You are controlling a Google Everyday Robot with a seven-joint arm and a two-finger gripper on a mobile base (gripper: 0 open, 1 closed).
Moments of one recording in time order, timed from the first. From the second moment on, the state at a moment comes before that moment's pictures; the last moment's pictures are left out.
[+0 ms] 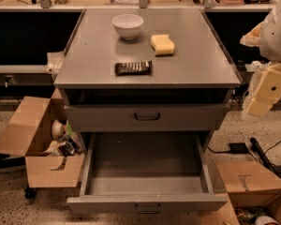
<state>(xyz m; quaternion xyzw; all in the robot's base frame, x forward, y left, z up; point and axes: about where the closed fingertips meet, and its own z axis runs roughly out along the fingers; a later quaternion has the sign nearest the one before) 0.438 -0.215 0.981 -0.60 0.78 -0.04 0.17</state>
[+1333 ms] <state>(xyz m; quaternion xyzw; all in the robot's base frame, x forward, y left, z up) 0.582 -0.146 0.955 -0.66 0.69 0.10 0.28</state>
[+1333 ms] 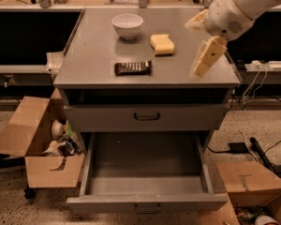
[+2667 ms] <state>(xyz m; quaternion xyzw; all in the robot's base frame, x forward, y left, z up) 0.666 -0.057 0.909 -0.65 0.65 0.22 0.32</state>
